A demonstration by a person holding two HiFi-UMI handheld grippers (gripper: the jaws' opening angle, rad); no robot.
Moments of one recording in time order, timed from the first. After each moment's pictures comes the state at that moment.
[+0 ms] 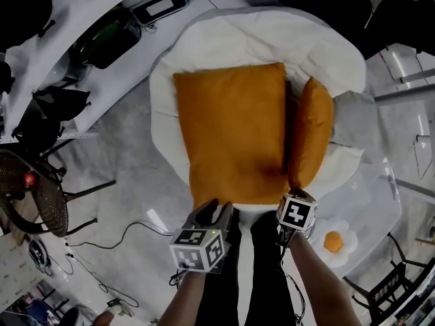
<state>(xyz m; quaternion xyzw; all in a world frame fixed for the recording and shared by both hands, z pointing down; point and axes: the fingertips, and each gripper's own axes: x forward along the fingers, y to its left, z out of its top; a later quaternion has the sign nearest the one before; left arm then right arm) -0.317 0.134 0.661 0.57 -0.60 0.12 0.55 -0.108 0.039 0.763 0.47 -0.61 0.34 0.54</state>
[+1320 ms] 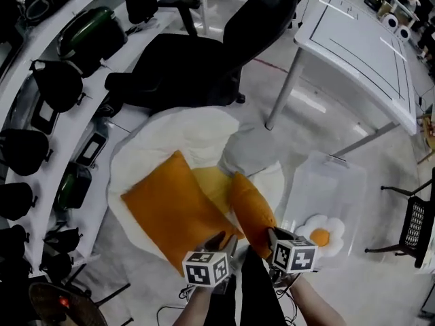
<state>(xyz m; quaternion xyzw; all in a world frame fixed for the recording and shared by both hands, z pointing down) -0.089 0.020 0.525 0.75 -0.40 0.23 0.47 0.040 0.026 0.535 0.53 -0.64 0.50 0.25</state>
